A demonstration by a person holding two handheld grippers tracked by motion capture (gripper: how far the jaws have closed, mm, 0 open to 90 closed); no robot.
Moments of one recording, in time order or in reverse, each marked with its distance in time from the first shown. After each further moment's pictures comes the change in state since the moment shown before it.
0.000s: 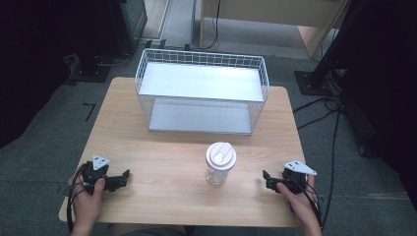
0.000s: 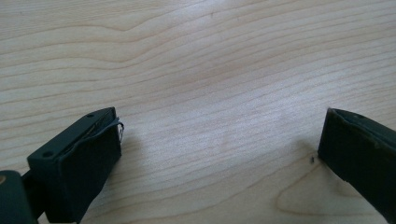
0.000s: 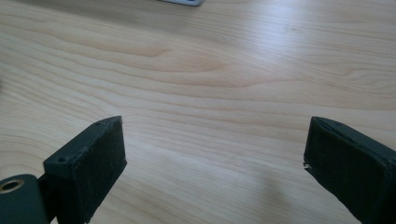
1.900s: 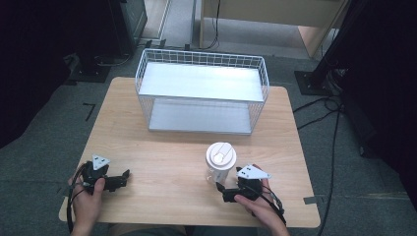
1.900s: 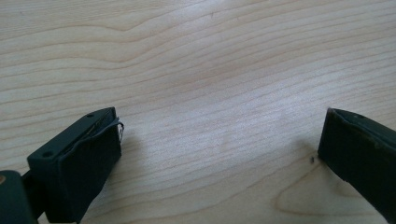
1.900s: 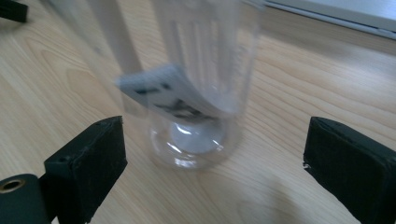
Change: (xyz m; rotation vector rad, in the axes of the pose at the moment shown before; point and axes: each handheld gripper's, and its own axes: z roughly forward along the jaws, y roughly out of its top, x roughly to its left) left arm 0.000 0.000 0.000 0.000 0.000 0.000; right arm 0.125 0.014 0.016 -0.034 0.347 -0.140
